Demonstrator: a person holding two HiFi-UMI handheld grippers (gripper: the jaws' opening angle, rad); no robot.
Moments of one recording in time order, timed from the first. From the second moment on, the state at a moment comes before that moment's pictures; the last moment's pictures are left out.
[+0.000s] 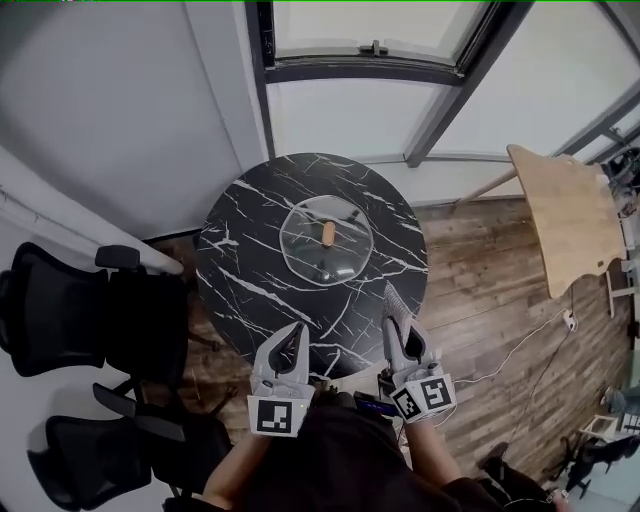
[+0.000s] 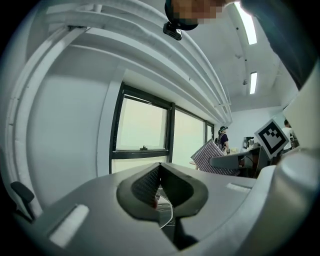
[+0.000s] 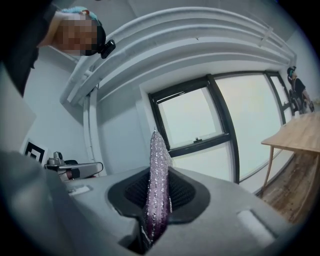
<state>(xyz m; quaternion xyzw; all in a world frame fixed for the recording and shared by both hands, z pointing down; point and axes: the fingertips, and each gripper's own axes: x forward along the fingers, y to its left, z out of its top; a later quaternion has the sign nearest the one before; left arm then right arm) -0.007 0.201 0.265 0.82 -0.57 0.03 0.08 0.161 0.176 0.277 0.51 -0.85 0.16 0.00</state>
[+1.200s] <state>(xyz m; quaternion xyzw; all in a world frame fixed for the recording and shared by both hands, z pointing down) 0.020 0.004 0.353 0.80 -0.59 0.06 0.12 0.195 -0.031 0.423 0.50 -0.84 0.22 0.07</state>
